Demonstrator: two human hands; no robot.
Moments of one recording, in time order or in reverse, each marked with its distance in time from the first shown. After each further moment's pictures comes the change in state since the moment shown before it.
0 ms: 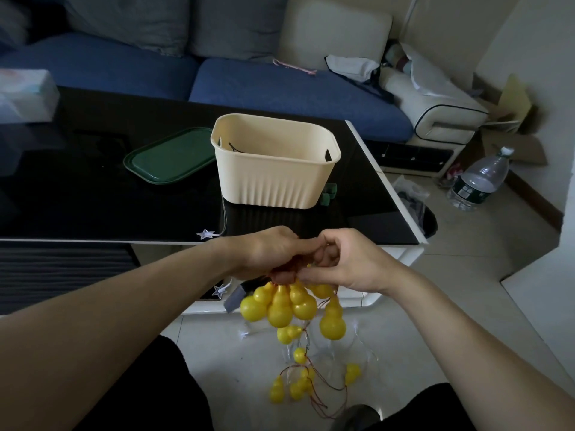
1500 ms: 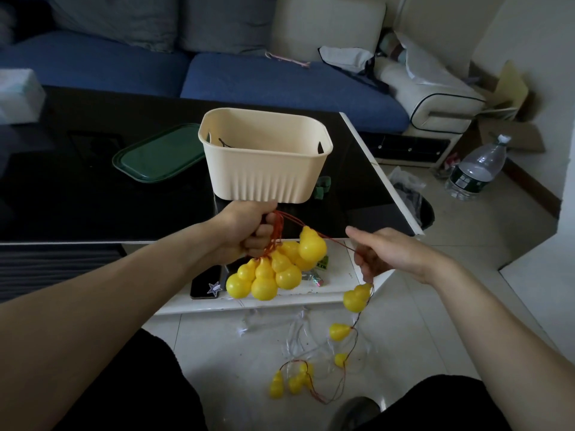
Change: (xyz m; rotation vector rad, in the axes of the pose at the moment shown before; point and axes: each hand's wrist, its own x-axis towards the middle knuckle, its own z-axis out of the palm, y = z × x) left_hand 0.011 -0.003 -0.026 -0.450 0.288 -0.050; right_hand -0.012 0.045 -0.052 0.050 0.024 0.384
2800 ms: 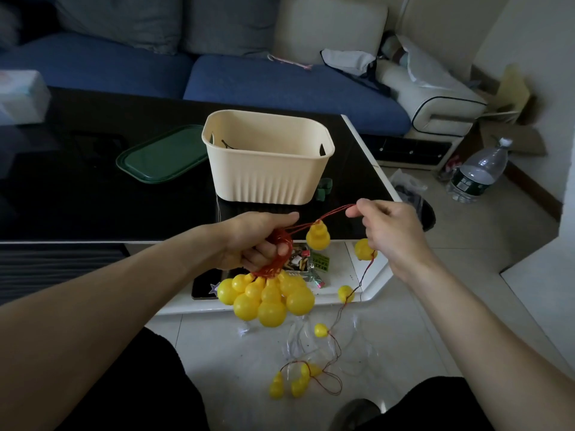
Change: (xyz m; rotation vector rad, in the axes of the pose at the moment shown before) left_hand -0.012 0.002 0.005 0.317 -0.161 -0.141; right_hand -0.007 -0.031 0.023 0.337 0.548 -0.251
